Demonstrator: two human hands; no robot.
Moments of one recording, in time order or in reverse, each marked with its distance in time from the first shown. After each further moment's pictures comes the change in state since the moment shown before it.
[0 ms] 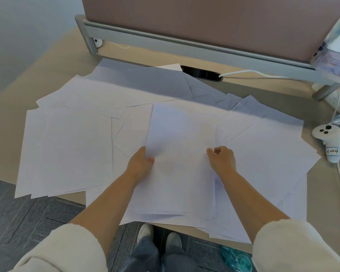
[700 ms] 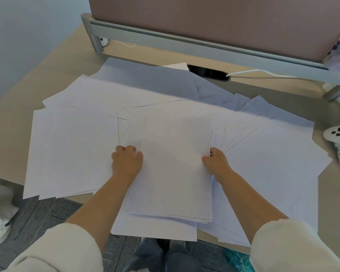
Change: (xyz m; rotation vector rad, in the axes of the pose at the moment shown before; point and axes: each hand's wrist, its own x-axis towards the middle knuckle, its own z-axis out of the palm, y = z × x) left_hand 0.022 -0.025 -0.033 0.331 0.195 -0.078; right_hand -0.011 -0.027 0.022 0.114 -0.223 0.001
